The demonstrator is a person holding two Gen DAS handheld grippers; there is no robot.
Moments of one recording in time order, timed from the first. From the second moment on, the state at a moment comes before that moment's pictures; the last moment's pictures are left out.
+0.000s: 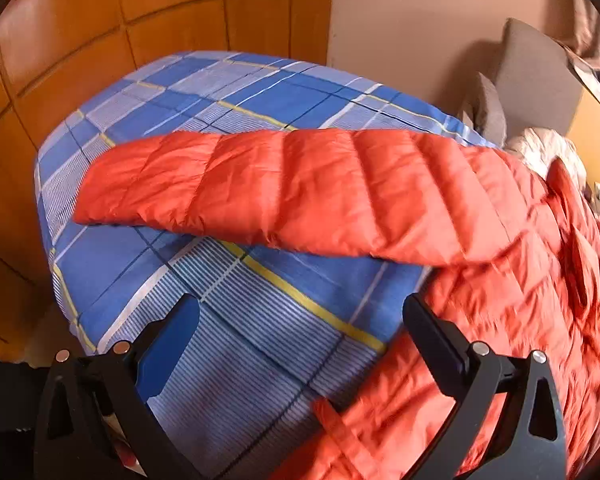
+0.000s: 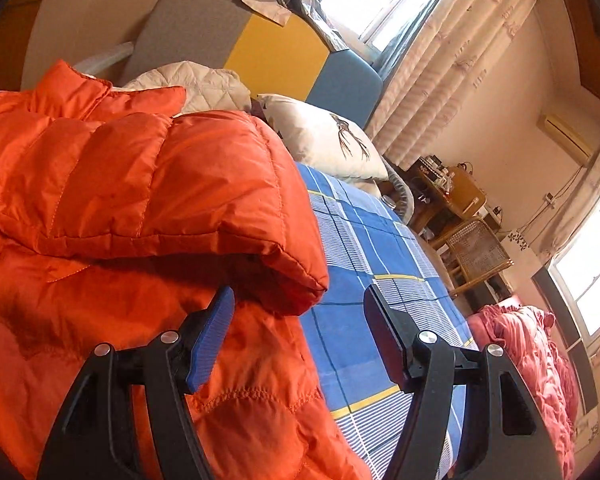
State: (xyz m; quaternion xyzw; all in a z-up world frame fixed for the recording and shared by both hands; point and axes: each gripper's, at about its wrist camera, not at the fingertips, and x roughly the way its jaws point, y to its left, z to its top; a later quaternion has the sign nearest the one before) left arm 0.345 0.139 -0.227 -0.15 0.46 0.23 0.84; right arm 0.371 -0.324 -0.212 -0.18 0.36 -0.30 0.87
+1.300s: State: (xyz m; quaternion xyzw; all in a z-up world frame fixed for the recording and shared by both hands) left arm 0.365 0.253 -0.223 -0.31 0.33 0.34 0.82; right arm 0.367 -0.335 -0.225 -0.17 0.36 -0.35 0.85
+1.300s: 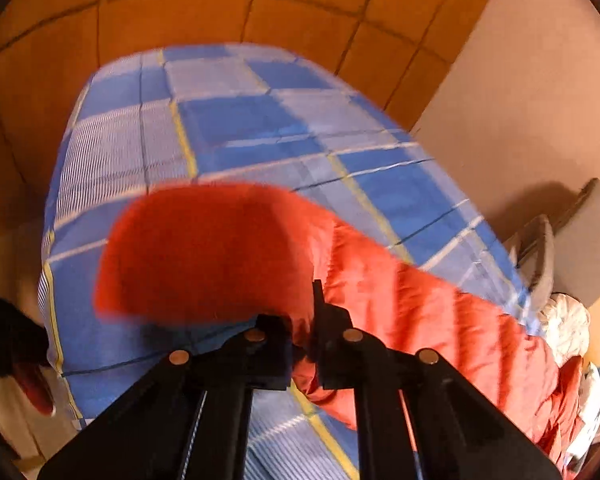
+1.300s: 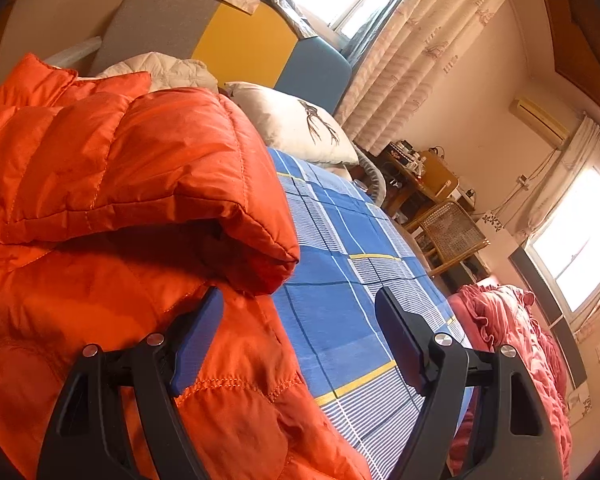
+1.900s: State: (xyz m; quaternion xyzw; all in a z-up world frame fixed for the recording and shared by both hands) left arm 0.389 0.074 -0.123 -0.05 0.28 0.19 0.94; right arm 0.364 -0.349 -0.223 -0.15 0.36 -0.37 0.84
